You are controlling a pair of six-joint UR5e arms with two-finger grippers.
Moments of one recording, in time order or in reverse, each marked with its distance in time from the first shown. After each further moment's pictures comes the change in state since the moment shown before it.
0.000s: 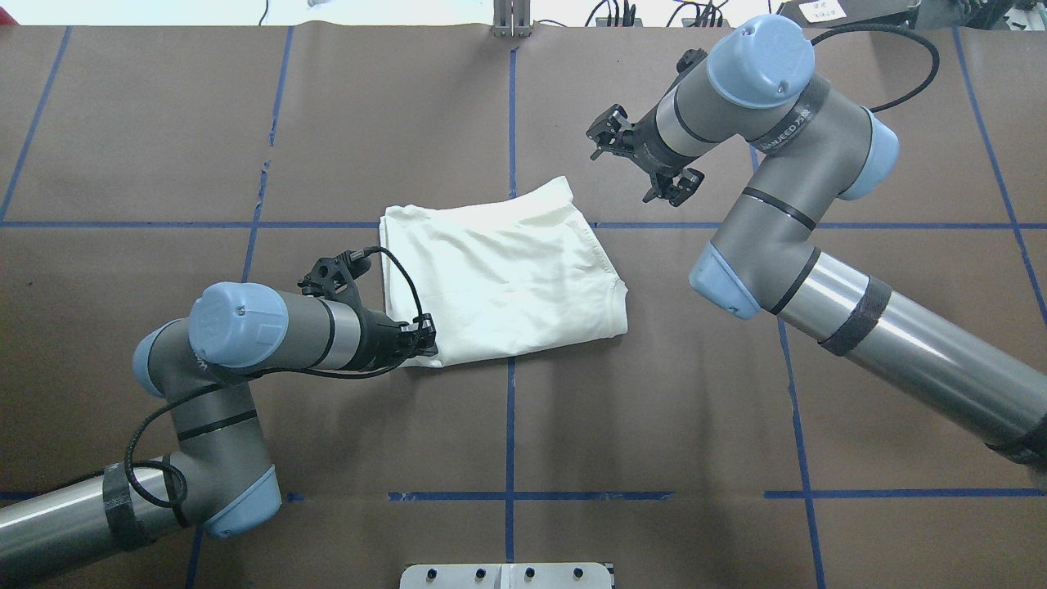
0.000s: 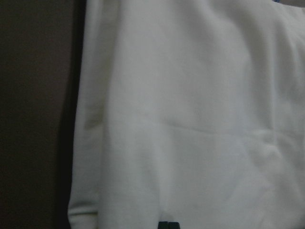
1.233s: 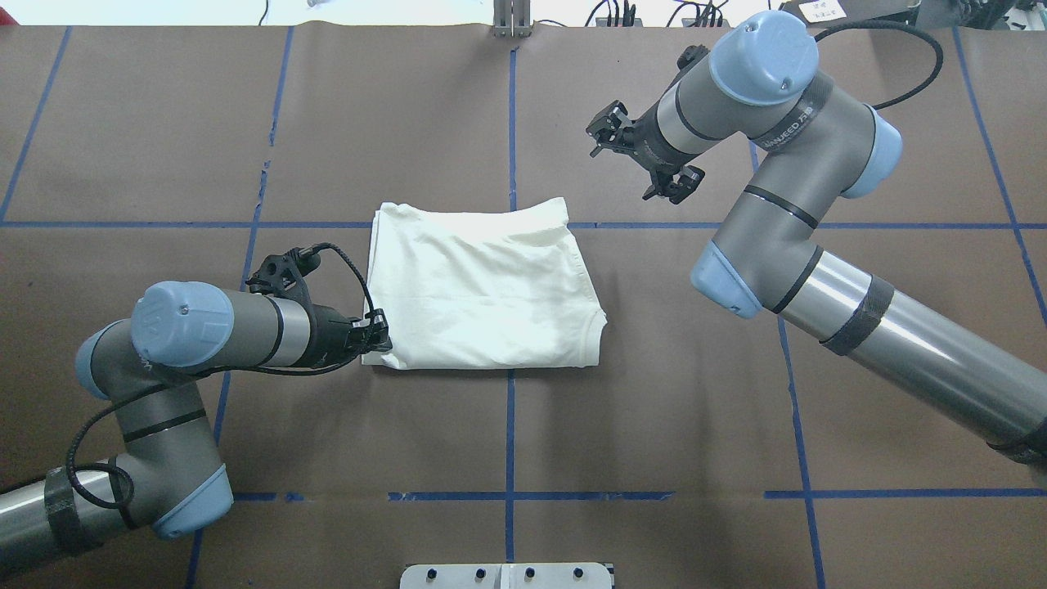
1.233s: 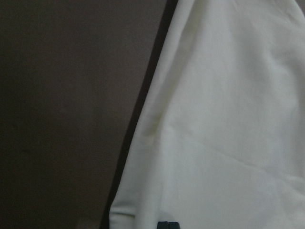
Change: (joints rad) left arm -0.033 0.104 -0.058 0.003 0.003 0.000; right arm 0.003 -0.001 0.009 -0.002 0.000 0.000
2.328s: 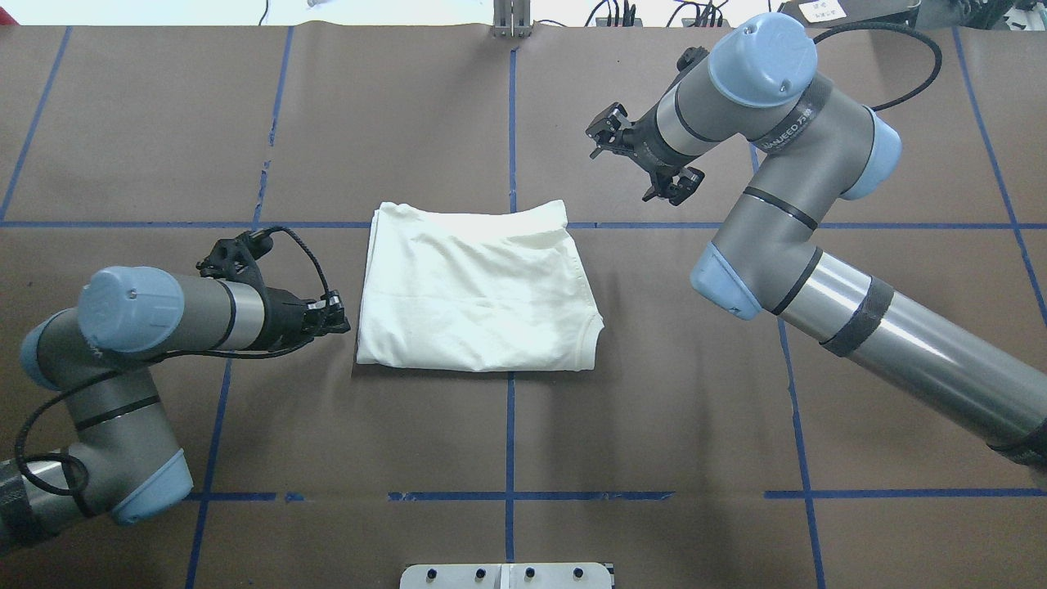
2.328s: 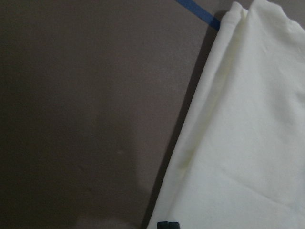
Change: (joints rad) left arm -0.070 0.095 -0.041 0.000 0.000 0.031; right arm 0.001 -0.010 0.002 0.000 -0.001 0.000
